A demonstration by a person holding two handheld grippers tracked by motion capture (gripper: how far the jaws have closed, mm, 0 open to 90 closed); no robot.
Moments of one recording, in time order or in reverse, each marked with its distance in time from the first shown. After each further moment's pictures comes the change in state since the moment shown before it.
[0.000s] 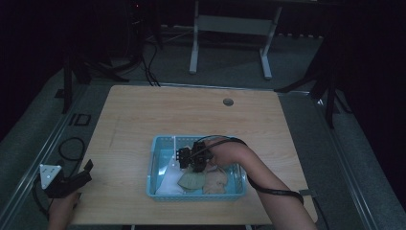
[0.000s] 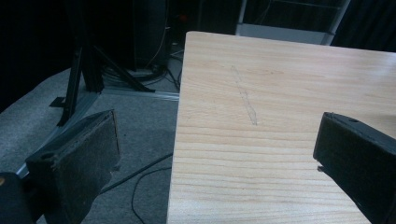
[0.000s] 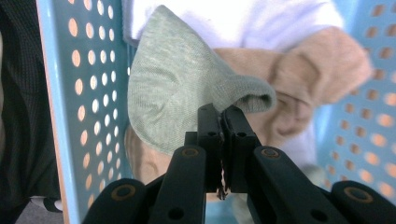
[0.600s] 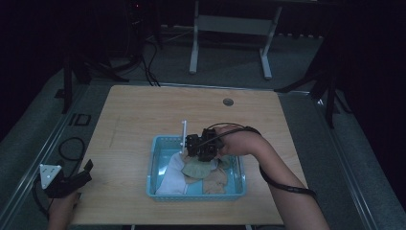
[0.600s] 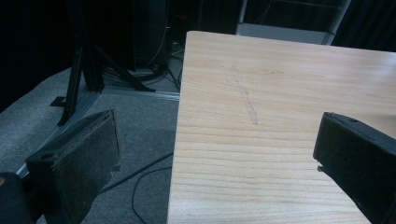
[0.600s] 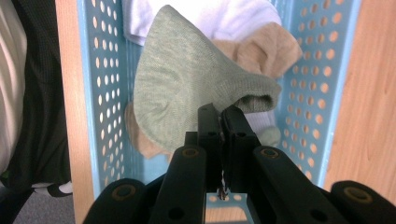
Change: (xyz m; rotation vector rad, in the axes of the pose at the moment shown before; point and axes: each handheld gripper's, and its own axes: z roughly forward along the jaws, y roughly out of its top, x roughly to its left) left arm 0.000 0.000 0.000 0.002 0.002 -0.002; right arm -0.002 -0.022 -0.058 -0.057 -0.062 0.029
